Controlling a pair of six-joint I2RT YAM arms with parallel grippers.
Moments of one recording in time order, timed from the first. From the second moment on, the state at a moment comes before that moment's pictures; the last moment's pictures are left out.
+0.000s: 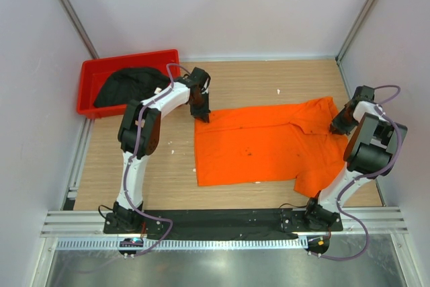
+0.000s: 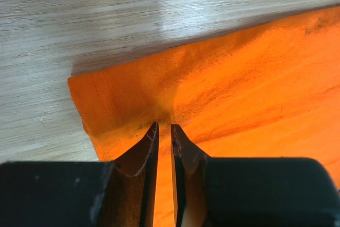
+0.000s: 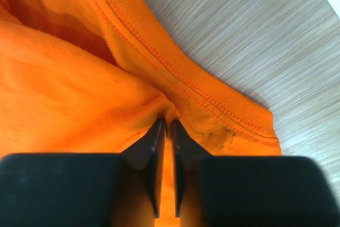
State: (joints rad) left arm -0.47 2.21 1.76 -0.75 0.15 -0.47; right arm -0.47 1.81 1.16 -0.51 -0.03 0.36
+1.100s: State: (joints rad) left arm -0.46 2.24 1.78 -0.76 0.16 -0.47; right arm -0.46 1.63 1.12 -0.86 0.06 0.70
